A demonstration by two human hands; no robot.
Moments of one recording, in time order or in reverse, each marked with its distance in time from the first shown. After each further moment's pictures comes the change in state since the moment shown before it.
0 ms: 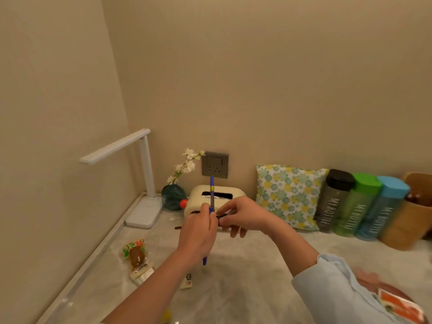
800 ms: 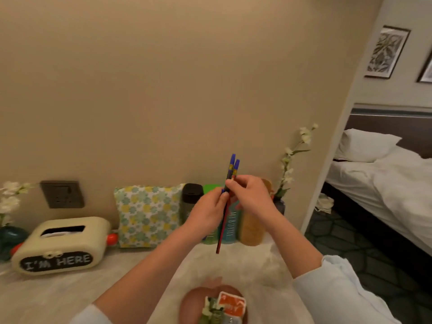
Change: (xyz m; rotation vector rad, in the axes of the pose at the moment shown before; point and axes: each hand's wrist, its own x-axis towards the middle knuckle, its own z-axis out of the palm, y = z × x) left_hand 0.039 0.363 0.120 -0.548 -0.342 0.335; right_hand -0.193 0.150 -0.257 0.170 0.832 -0.028
